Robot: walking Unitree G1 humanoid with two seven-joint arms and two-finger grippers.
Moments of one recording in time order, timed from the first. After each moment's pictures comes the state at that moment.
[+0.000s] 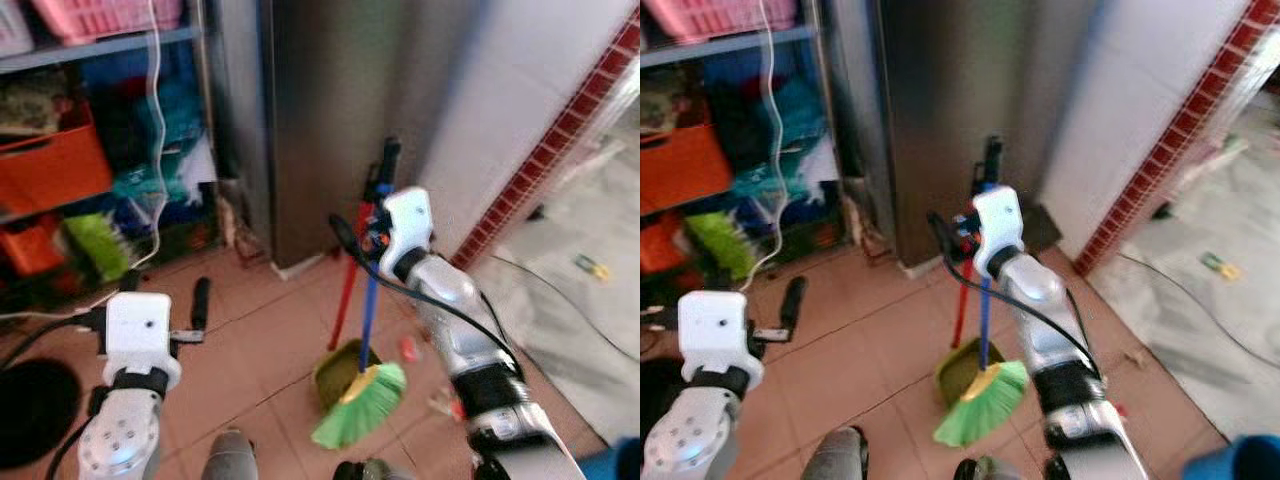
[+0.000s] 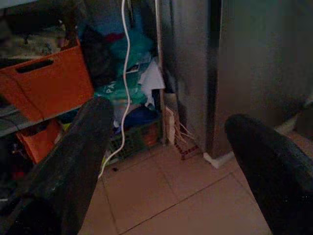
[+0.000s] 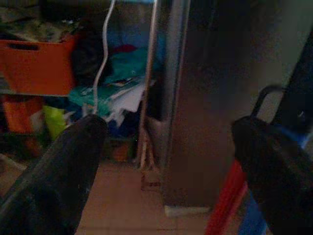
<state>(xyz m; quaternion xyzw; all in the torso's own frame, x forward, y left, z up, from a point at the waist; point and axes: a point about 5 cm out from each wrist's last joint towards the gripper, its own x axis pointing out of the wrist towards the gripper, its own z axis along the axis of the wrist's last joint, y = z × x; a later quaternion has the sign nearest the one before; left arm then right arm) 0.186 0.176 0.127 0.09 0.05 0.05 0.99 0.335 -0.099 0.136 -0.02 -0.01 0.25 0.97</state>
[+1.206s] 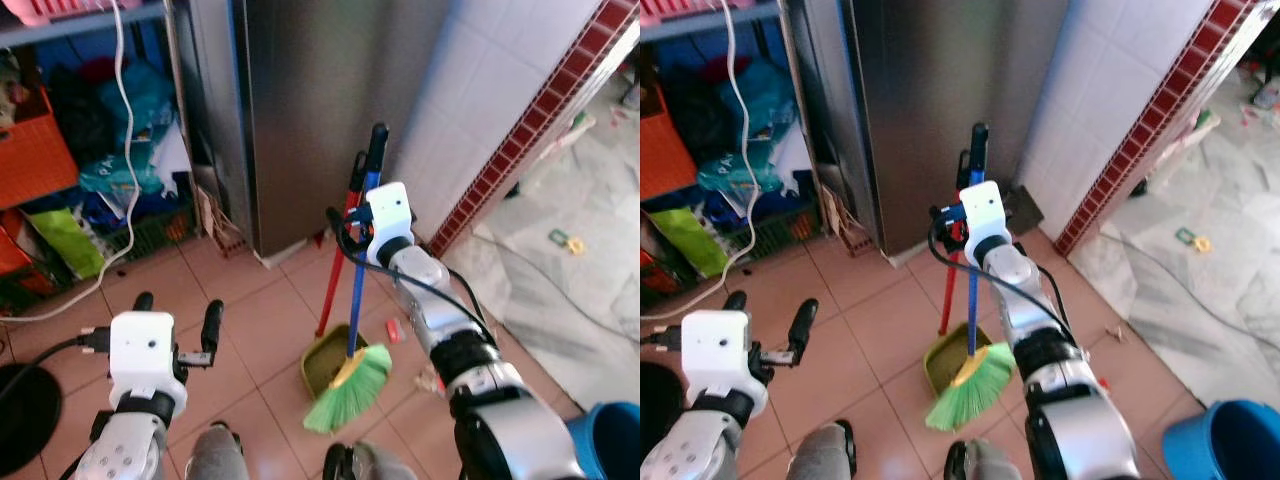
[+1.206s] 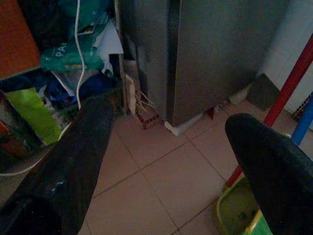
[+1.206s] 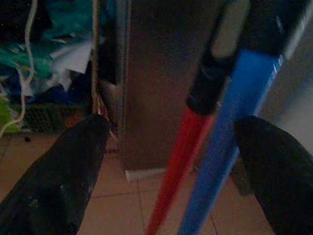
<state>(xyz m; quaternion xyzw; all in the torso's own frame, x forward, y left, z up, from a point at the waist) 0.161 0.167 0.125 0.04 0.10 0.02 0.99 0.361 -0.094 0.119 -0.07 0.02 0.19 0.98</state>
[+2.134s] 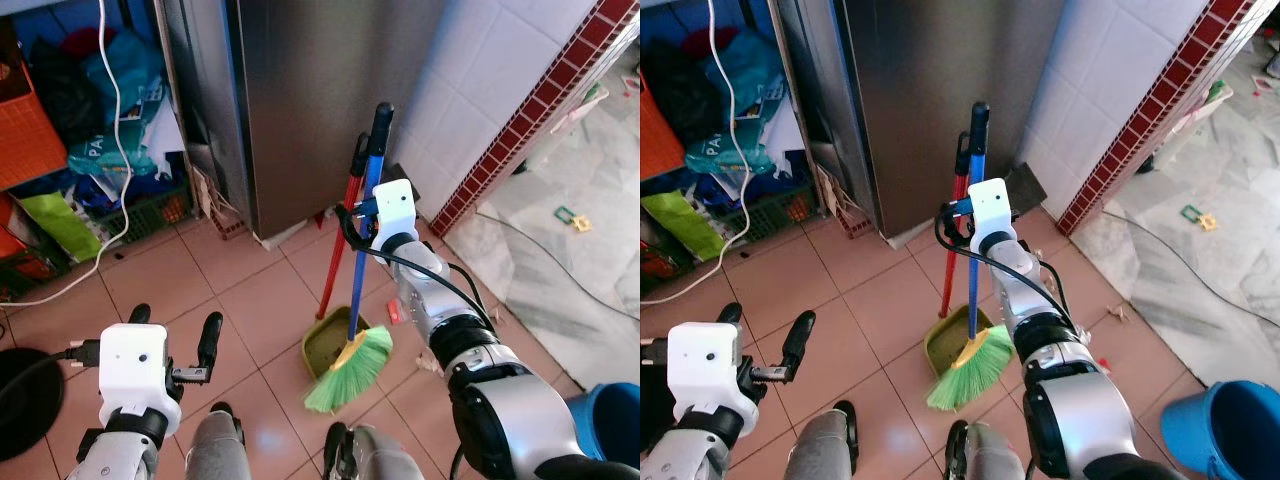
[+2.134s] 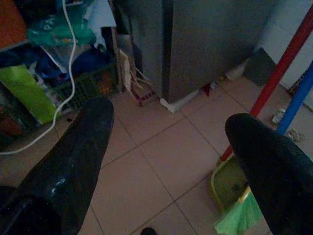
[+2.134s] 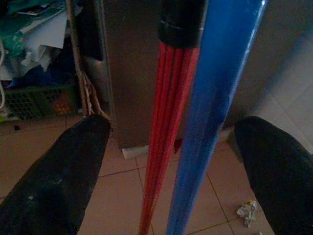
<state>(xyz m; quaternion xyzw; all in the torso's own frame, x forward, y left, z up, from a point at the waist) 0.144 0.166 0.129 0.03 0.13 0.01 0.99 0.371 -0.097 0.114 -0.05 0.05 0.15 0.99</state>
